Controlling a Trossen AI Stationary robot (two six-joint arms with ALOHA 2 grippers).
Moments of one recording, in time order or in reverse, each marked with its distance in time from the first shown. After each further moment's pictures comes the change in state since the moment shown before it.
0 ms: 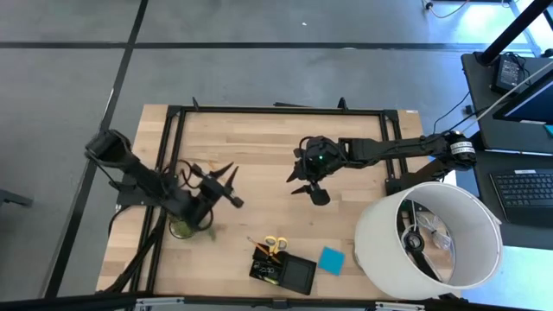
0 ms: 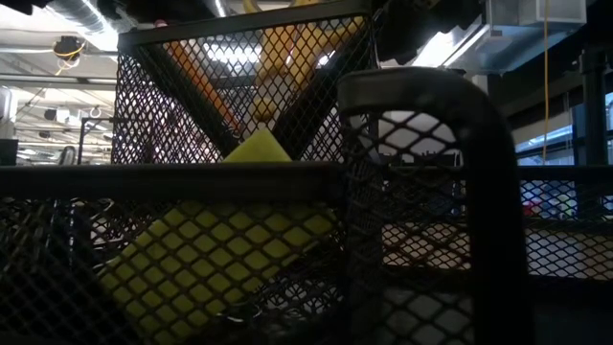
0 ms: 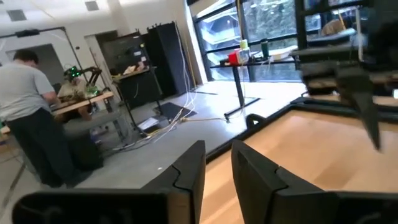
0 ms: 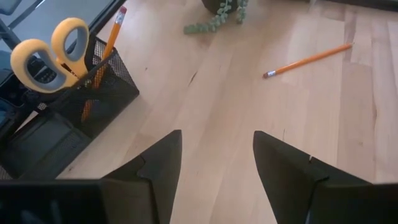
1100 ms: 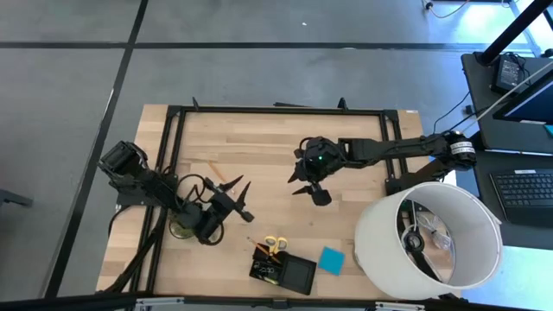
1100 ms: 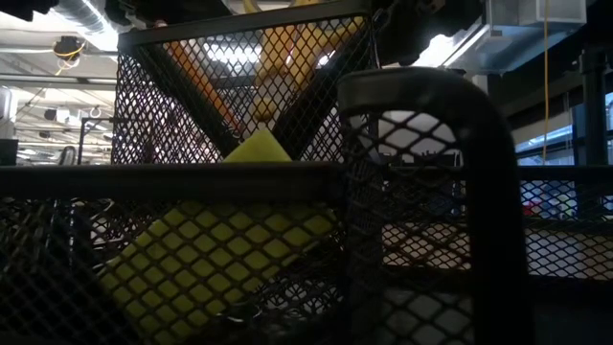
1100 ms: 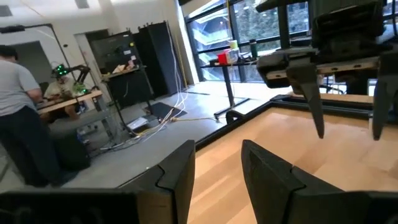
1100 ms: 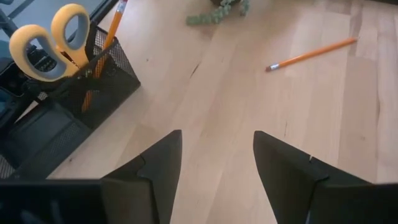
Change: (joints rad) left arm -0.042 0.222 0.101 0.133 -0.001 -0.011; right arm 0.000 0.000 0.000 -0.027 0.000 -0.023
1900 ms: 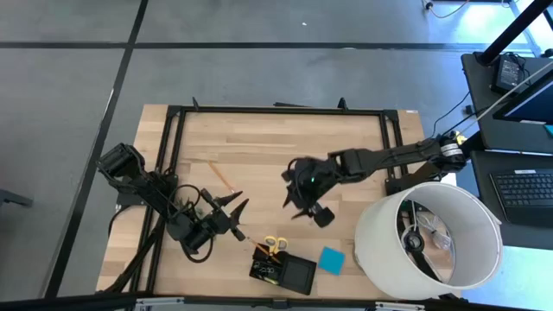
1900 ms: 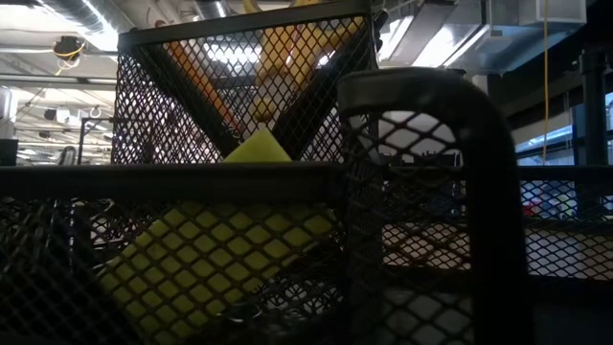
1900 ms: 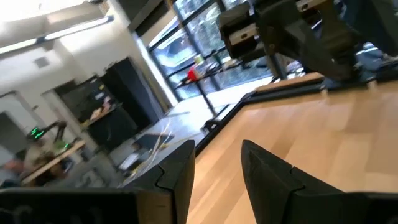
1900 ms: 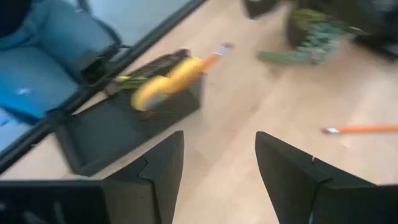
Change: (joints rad) left arm -0.133 0.000 -0.001 -0.006 0.054 0.265; right arm 0.202 0.128 0.327 -0.262 -0.001 -0.155
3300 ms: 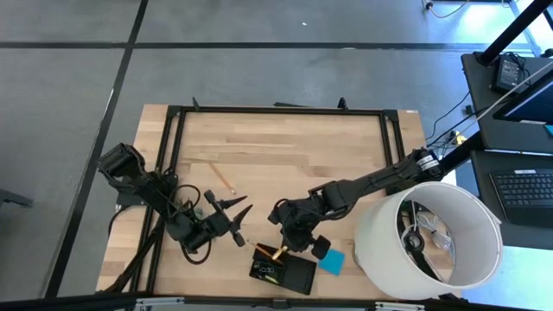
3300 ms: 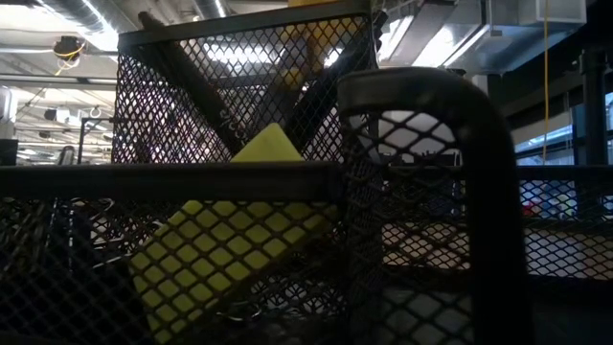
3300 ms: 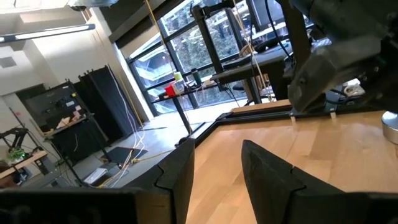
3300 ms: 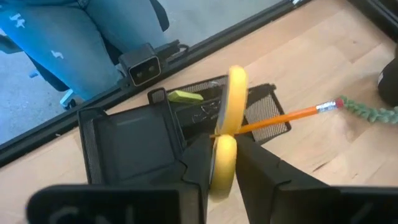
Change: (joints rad) left arm 0.000 0.000 0.000 0.000 0.117 -0.109; right arm 0.195 0.224 0.160 -0.021 0.001 -0.138
